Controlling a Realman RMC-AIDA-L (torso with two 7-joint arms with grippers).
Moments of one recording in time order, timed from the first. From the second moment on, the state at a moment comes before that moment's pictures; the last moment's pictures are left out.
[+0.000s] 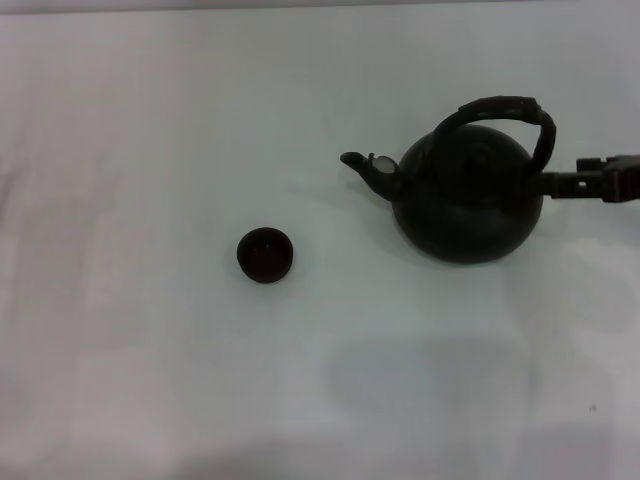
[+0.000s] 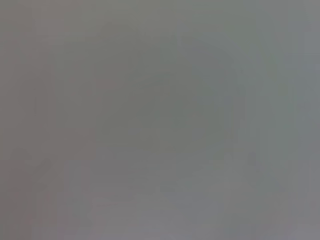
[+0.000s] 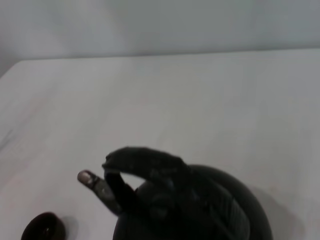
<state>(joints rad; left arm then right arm) -0.27 -2.07 -0.08 -0.08 -1.79 -1.42 2.79 0.14 2.03 -1.17 -1.38 -2.07 -1.32 2.38</state>
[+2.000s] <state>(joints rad) -0.27 -2.07 -0.08 -0.02 -1.85 -1.43 2.77 0.19 2.02 -1.33 -1.31 -2.01 -1.08 2.38</state>
